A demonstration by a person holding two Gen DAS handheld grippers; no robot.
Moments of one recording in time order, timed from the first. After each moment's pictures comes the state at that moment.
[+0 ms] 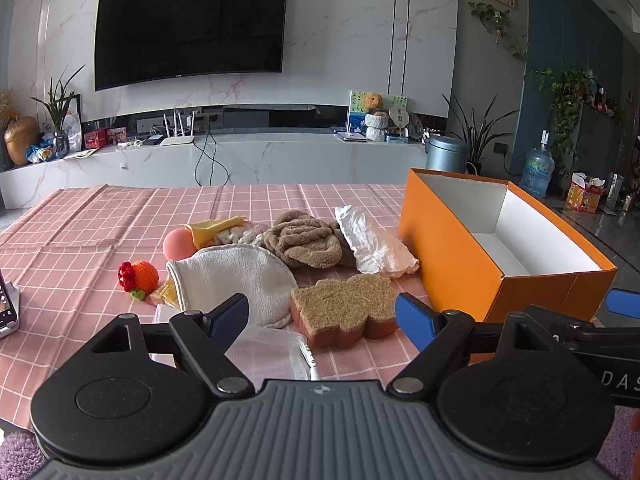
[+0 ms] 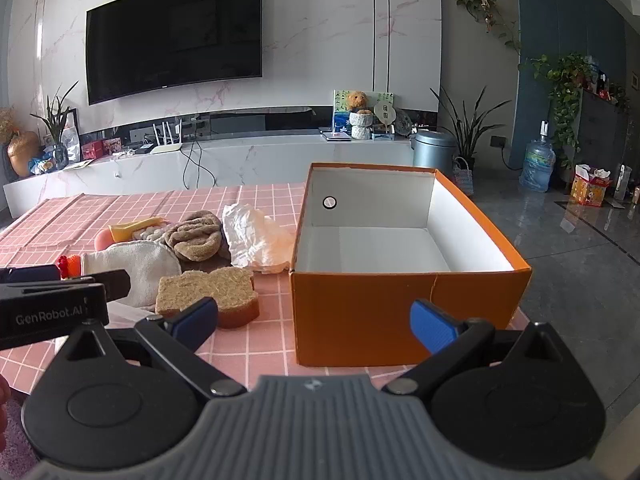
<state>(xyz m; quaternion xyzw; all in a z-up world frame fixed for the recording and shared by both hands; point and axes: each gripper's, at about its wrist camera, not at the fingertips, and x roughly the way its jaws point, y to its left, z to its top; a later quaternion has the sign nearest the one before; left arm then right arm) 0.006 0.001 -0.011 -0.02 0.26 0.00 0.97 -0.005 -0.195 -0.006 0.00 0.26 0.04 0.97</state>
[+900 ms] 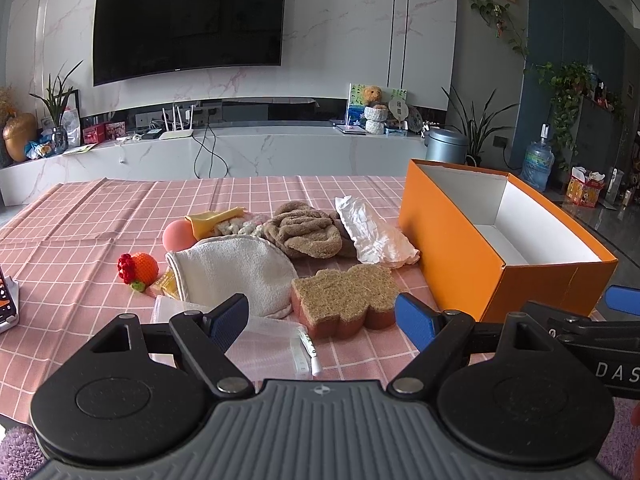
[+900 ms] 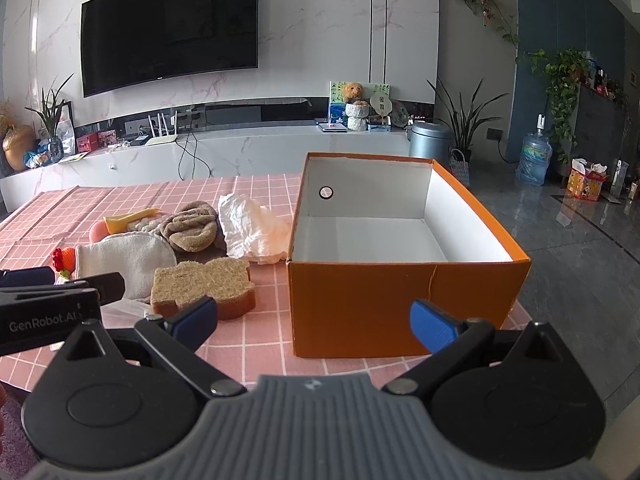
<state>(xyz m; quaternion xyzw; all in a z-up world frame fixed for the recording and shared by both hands) 0.005 0.002 -0.015 -0.02 0.27 -0.01 0.96 -0.004 -0.193 -0.009 -0.01 0.27 0.03 0.96</state>
